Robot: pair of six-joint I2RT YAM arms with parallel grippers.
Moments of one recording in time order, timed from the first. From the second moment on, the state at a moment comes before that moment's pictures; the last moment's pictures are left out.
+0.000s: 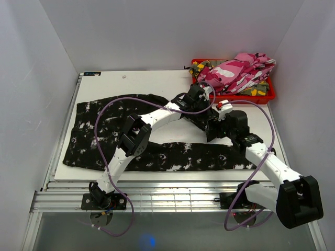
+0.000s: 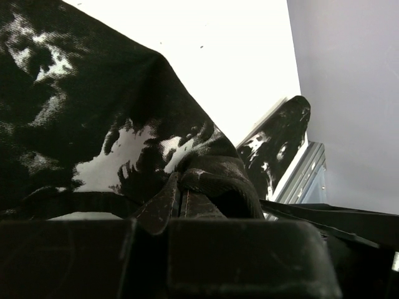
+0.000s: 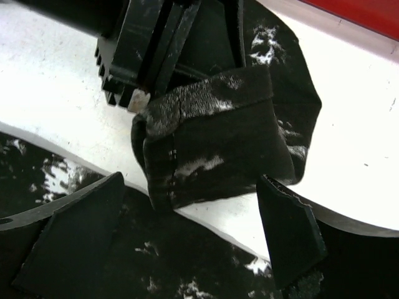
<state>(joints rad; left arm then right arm) -0.81 2.40 2.05 -0.28 0.43 -0.71 0.32 1.08 0.61 -0.09 -0.13 -0.05</state>
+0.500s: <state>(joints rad) -0.80 2.40 2.02 -0.23 0.47 -0.76 0.34 1.17 0.61 0.00 -0.04 -0.04</state>
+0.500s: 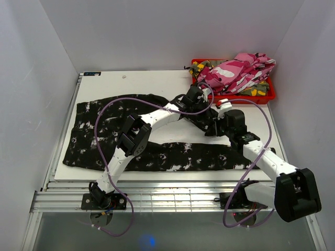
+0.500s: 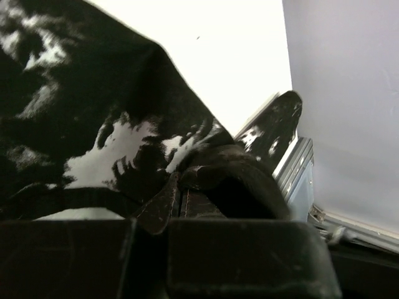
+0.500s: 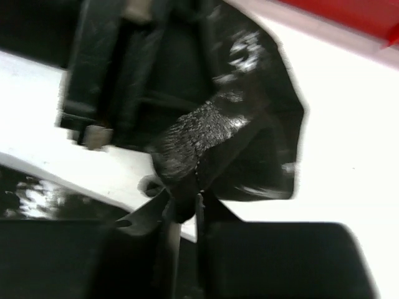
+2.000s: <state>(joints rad) 0.32 1.88 1.29 -0.52 0.25 0.38 -0.43 1.21 1.23 -0.72 -0.60 -0.40</state>
